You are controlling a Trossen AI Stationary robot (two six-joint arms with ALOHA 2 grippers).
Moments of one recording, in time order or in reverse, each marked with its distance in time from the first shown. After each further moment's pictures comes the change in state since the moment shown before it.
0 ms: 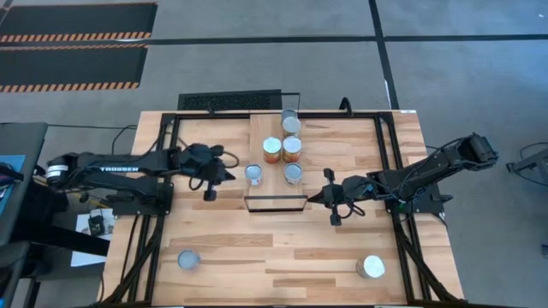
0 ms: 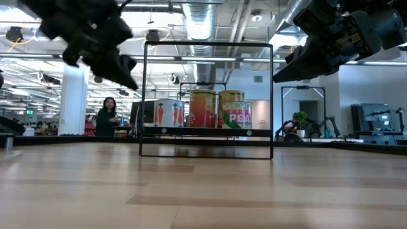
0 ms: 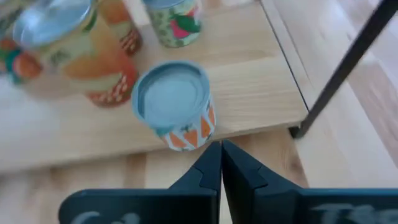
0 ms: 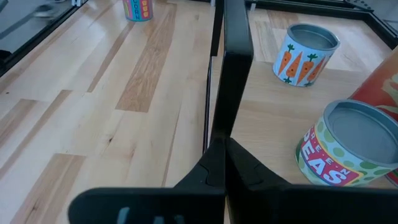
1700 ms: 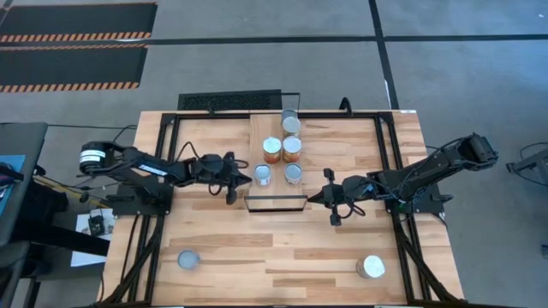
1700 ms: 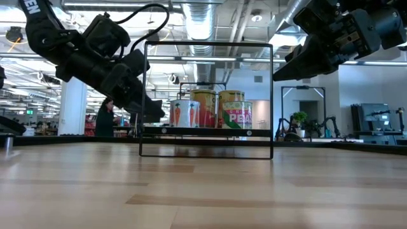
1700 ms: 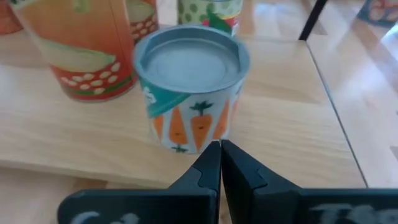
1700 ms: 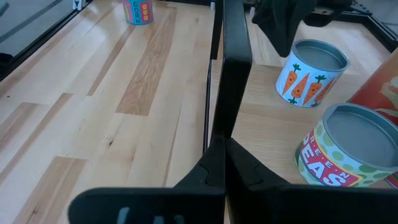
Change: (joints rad) left arm -0.028 0.434 -0.175 0.803 -0.053 -0.337; right arm 0.000 0.000 0.000 0.011 0.000 0.000
